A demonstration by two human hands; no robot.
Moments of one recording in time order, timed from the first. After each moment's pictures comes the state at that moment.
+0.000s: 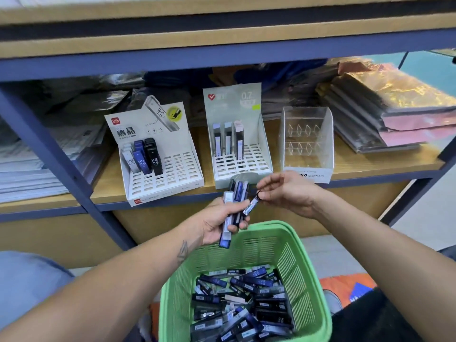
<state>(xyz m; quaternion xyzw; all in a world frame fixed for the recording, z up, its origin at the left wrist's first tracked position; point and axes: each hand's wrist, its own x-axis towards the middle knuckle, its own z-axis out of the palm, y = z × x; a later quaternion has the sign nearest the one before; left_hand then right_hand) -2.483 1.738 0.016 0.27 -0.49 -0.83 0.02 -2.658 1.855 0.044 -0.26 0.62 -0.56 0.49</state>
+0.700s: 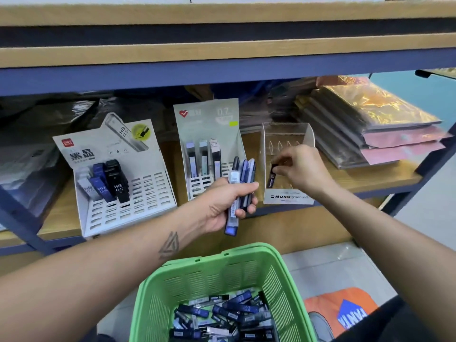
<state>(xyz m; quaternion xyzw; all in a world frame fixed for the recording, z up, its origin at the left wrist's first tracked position) -2.570 1.733 0.080 0.23 -0.54 -0.81 0.05 -2.741 1.848 0.096 -0.42 0.84 -0.33 -0.03</state>
